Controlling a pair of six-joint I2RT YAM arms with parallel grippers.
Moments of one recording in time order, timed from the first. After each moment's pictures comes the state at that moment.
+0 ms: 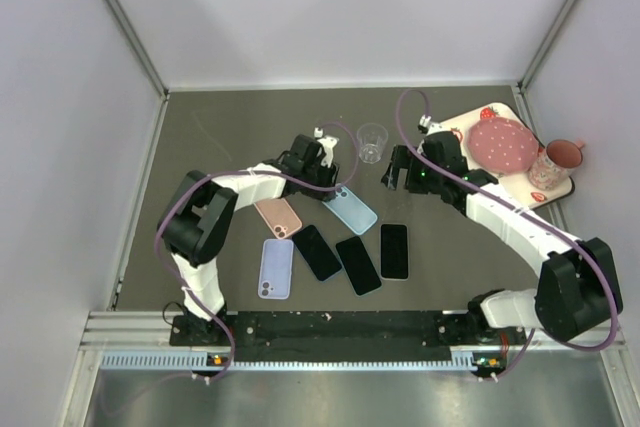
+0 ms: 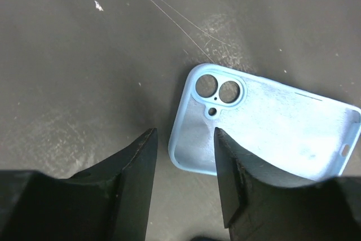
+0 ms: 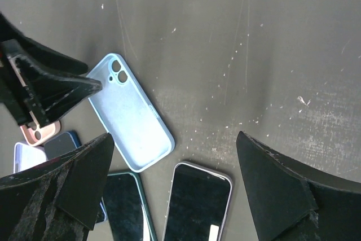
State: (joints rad) left arm -0.56 1.85 1.12 -0.12 0.17 -0.17; right arm 0.41 1.31 0.89 -0.29 -0.05 0.45
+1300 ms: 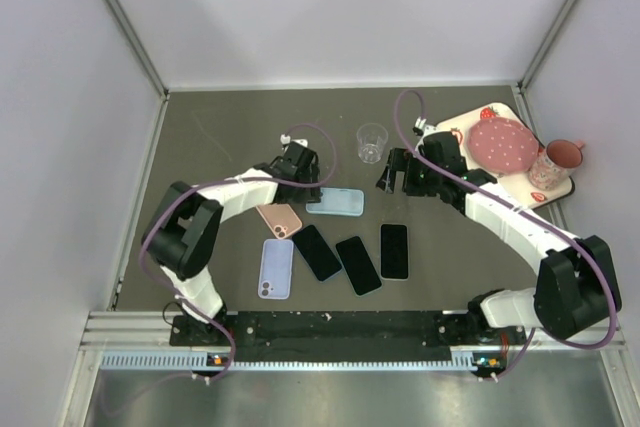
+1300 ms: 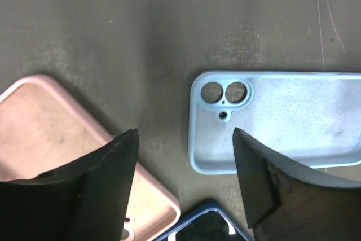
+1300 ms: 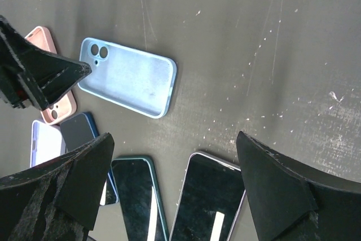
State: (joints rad) left arm -0.57 1.76 1.07 -0.30 -0.15 -0.53; right arm 0.41 1.32 0.89 -0.29 -0.16 0.46
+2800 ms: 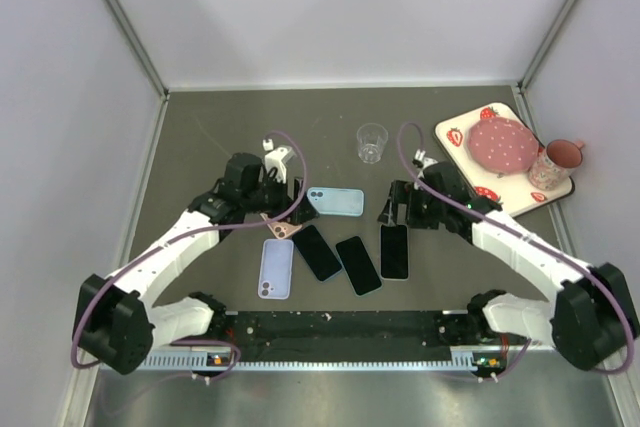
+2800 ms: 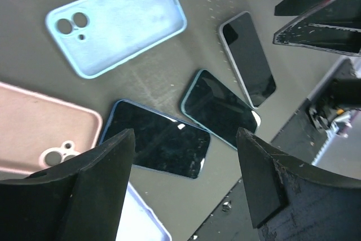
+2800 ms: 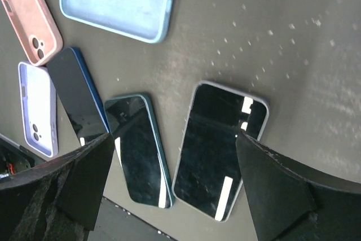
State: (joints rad) left arm -0.46 1.14 0.78 -0.30 0.44 -0.31; right arm 0.48 1.20 0.72 -0.34 -0.20 0.52
